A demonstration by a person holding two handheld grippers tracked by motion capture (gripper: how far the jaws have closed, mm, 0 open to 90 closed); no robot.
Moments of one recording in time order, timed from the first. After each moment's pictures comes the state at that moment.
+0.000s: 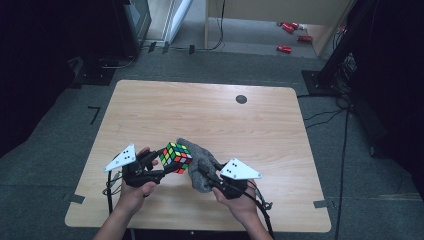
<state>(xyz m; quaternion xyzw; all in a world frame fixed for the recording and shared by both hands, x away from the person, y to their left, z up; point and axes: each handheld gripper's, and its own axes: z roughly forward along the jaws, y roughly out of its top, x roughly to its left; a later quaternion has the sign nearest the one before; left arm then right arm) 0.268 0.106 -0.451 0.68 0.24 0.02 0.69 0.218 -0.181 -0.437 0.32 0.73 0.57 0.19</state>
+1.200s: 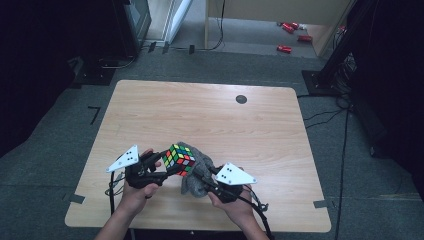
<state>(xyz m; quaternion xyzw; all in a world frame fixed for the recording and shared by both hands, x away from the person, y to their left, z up) 0.267 0.104 -0.453 0.68 0.24 0.02 0.69 0.212 -0.168 -0.445 0.29 0.75 0.57 0.19</state>
